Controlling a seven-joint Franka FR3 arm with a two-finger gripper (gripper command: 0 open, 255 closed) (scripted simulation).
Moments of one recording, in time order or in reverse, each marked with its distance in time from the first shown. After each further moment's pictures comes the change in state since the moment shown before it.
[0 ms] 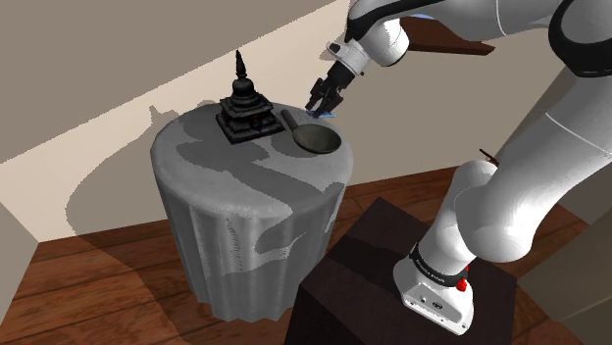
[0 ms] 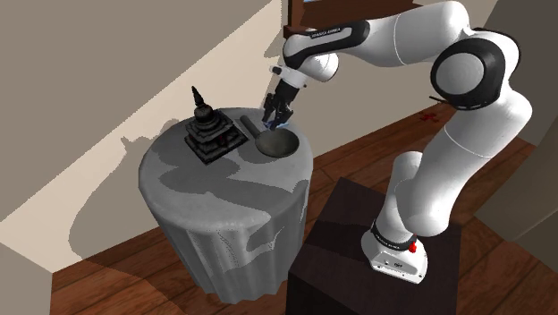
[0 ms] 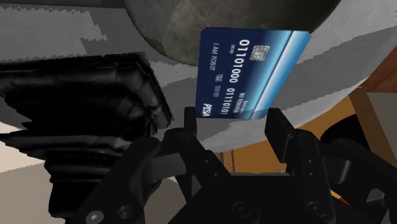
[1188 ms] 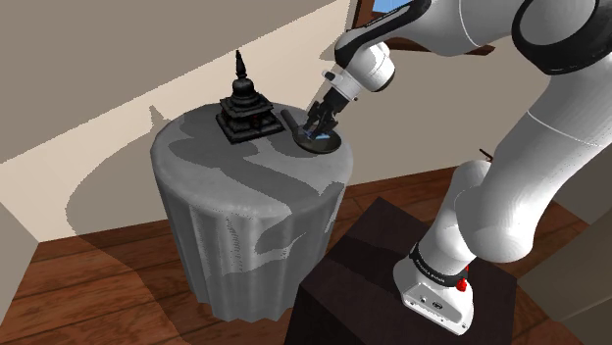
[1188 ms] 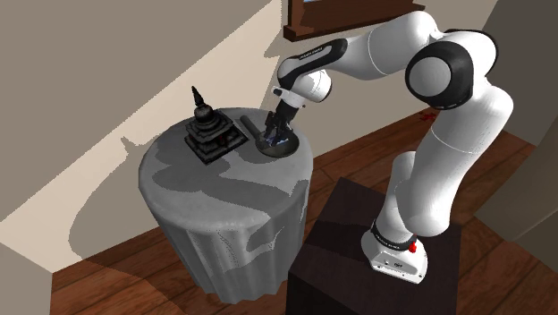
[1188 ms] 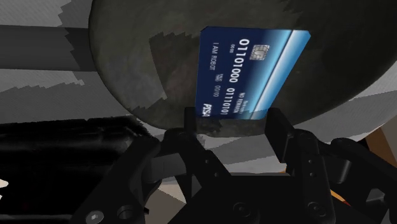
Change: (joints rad) arm 0.022 0.127 -0.034 -0.084 0.157 0.115 -0.189
